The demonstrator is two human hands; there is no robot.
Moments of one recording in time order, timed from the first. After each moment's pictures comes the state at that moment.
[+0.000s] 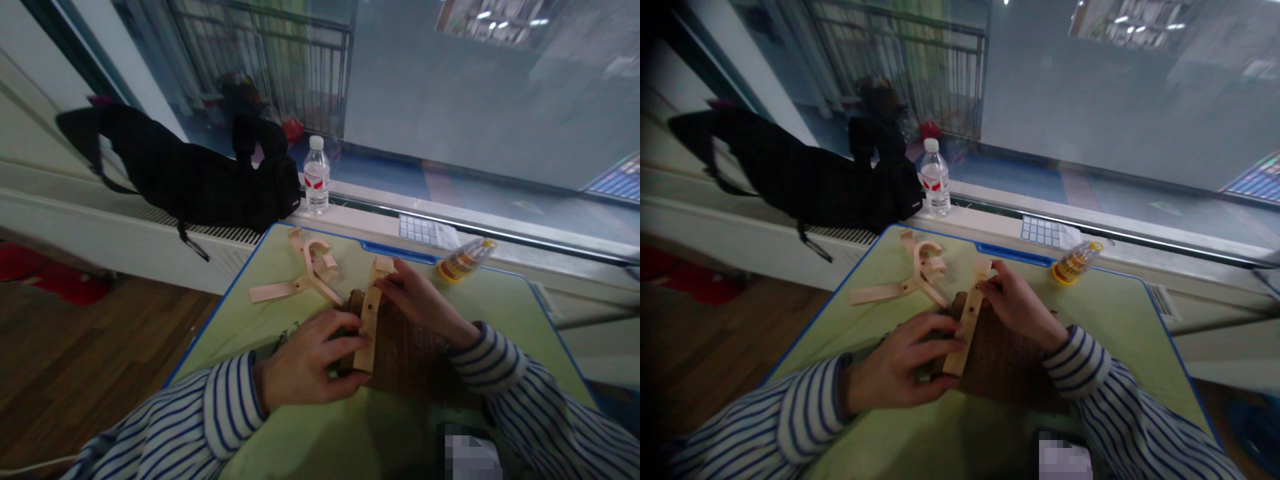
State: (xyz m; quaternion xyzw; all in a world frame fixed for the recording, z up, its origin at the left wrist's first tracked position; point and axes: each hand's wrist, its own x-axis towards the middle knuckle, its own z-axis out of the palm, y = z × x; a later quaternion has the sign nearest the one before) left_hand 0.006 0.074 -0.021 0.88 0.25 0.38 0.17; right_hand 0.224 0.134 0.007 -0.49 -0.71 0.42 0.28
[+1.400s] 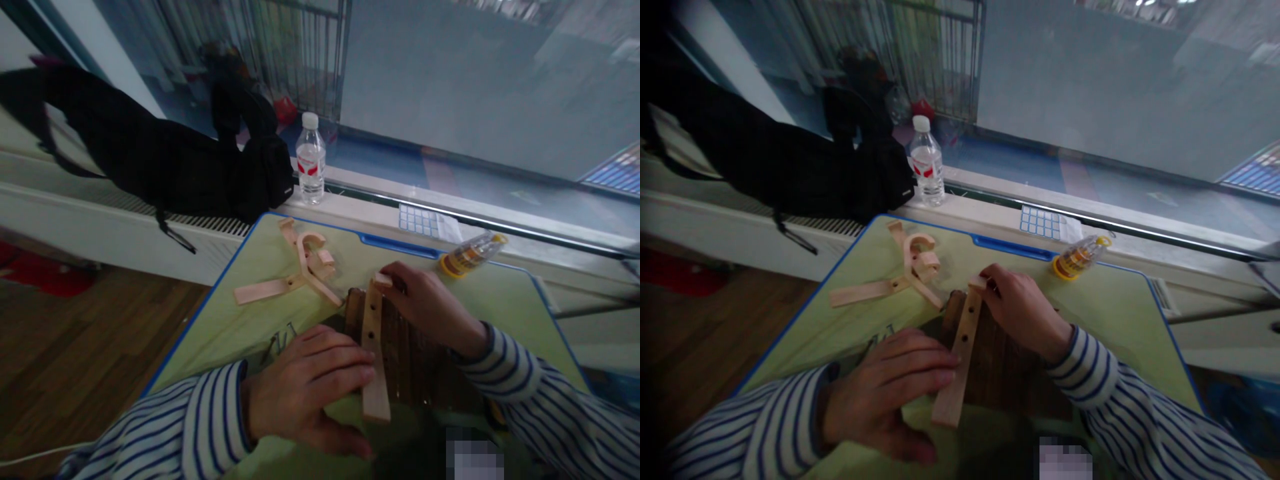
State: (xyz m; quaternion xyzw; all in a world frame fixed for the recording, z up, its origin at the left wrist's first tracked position) left_hand 0.002 0.069 -0.018 0.89 0.16 0.41 0.11; right_hand 0.227 0.128 0.021 -0.54 -0.80 0.20 0.17
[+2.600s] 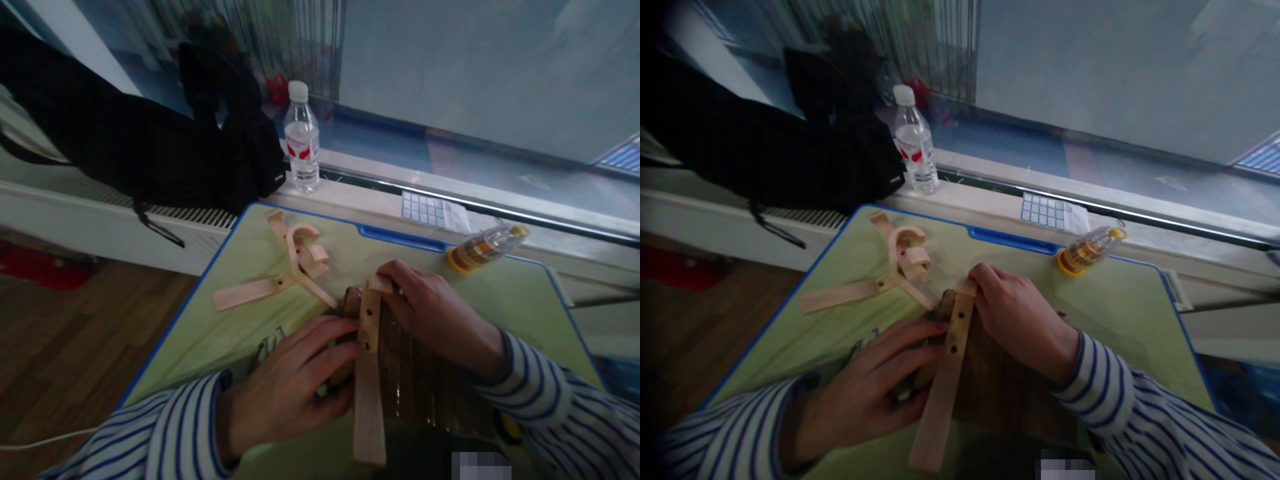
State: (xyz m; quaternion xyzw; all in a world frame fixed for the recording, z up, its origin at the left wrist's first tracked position) left_hand 0.006 0.070 -0.027 0.87 0.28 0.35 0.21; right_hand 0.226 0.122 0.026 -0.50 -0.84 0.16 0.12
